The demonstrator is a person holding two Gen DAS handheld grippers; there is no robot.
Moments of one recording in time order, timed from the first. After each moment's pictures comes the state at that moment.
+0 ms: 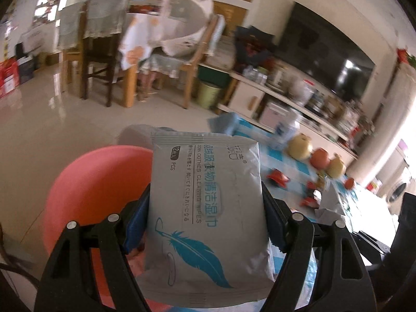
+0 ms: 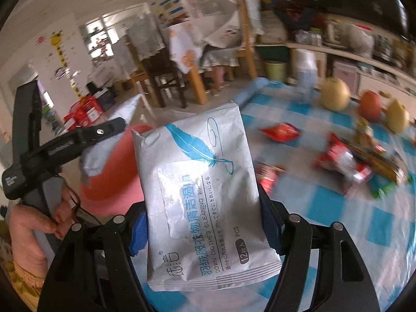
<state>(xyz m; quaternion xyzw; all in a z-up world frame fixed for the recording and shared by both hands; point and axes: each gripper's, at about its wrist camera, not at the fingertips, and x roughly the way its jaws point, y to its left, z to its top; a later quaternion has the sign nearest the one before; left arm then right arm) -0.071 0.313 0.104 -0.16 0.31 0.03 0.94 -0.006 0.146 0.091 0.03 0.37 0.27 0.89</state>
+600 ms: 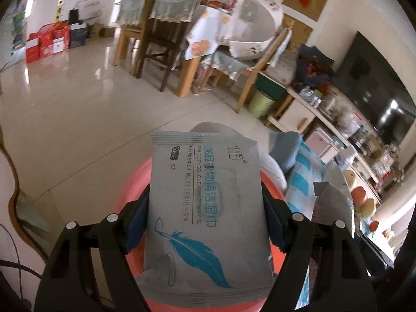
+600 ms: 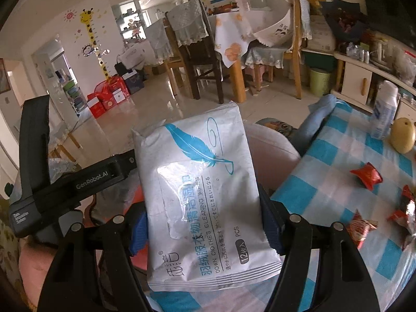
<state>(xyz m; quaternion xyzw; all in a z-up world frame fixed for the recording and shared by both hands) -0.082 0.407 0.080 -0.24 0.32 0.17 0.90 0.028 0.277 0.092 -0.01 0.37 0.34 0.87</state>
